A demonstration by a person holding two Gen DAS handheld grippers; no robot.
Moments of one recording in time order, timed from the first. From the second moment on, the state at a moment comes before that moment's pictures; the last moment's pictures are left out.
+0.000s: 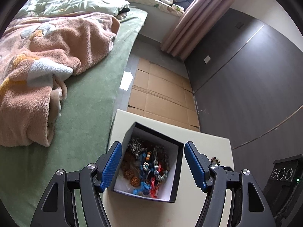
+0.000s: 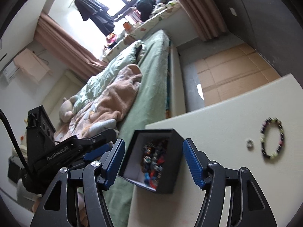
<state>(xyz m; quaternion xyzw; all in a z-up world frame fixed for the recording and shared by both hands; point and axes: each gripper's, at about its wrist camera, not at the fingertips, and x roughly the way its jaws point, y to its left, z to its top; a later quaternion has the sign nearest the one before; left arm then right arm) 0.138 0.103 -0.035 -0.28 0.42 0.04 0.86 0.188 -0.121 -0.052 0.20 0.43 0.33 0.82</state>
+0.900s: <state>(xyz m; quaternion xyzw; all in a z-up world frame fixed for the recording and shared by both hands) 0.138 -0.030 -0.038 -0.16 0.42 -0.04 0.89 0.179 -0.267 -0.051 0.22 0.45 0.17 0.85</state>
